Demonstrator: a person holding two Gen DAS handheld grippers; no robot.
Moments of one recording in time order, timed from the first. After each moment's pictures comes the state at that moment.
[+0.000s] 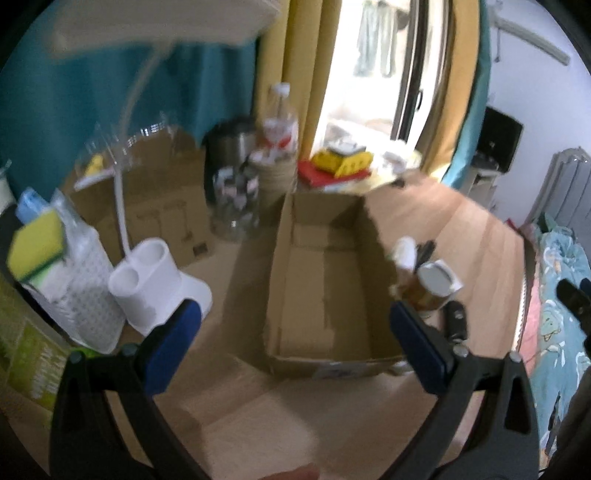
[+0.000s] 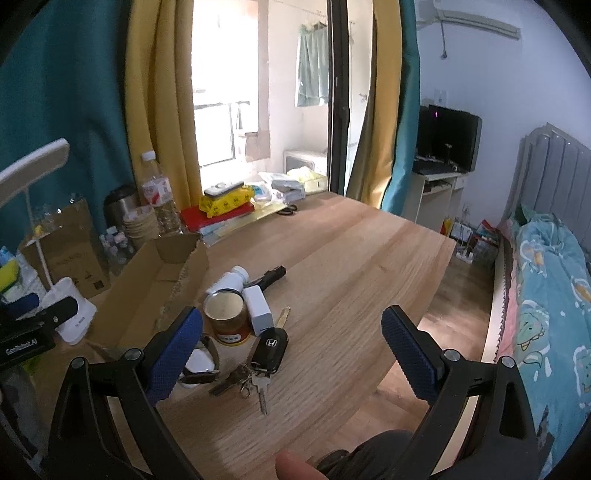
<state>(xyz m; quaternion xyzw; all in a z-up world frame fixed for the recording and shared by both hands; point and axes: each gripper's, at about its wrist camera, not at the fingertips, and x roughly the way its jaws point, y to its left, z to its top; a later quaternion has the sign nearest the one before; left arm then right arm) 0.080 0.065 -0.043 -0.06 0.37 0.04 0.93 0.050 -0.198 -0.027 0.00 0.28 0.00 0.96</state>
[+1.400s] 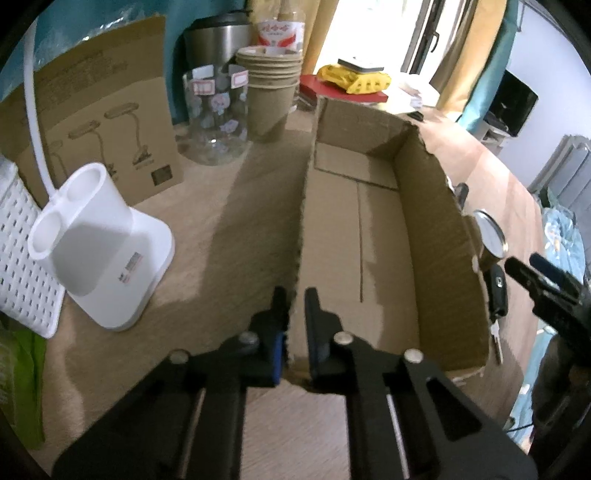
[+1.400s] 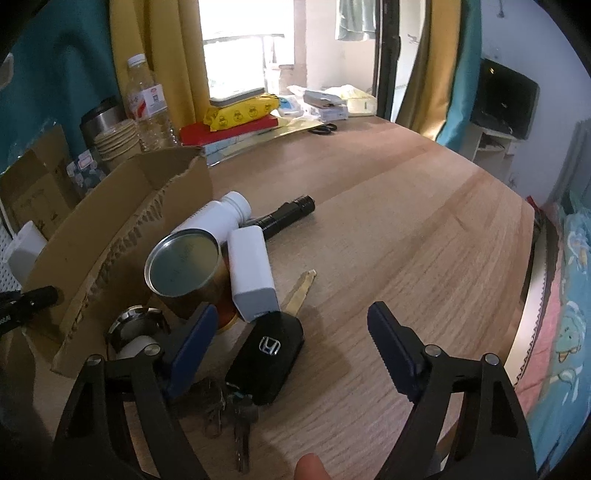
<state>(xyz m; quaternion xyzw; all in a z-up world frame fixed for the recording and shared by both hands) 0.133 0.073 -0.121 -0.08 0.47 0.01 0.88 0.170 -0.189 -0.123 -0.03 0.39 0.08 0.92</state>
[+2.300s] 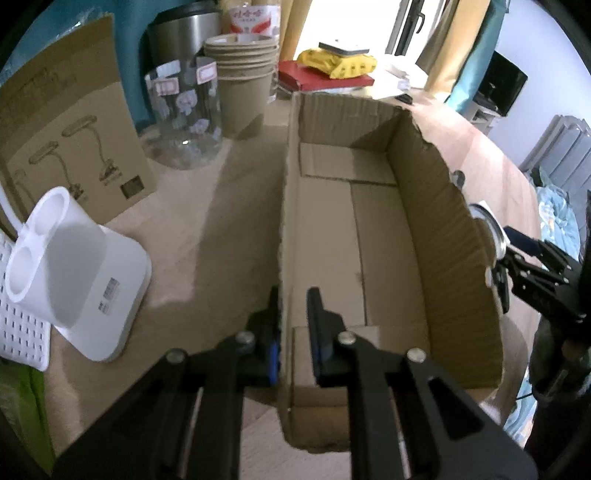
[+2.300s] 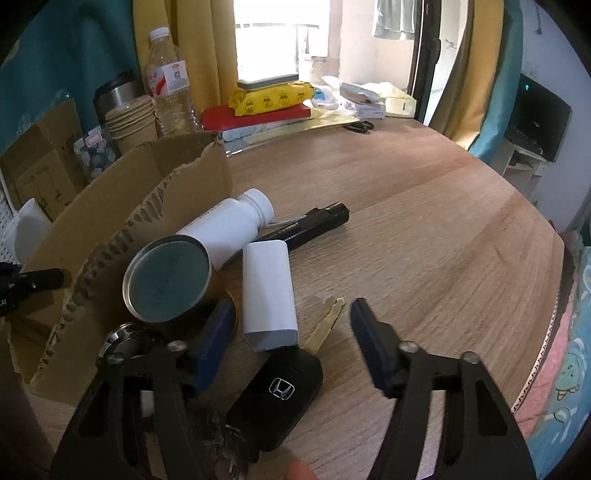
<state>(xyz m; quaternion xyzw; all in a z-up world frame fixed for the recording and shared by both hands) 0.159 0.069 -0.127 -0.06 0.50 -0.02 0.86 0.203 -0.171 -0.138 -0.07 0.40 0.13 0.90</state>
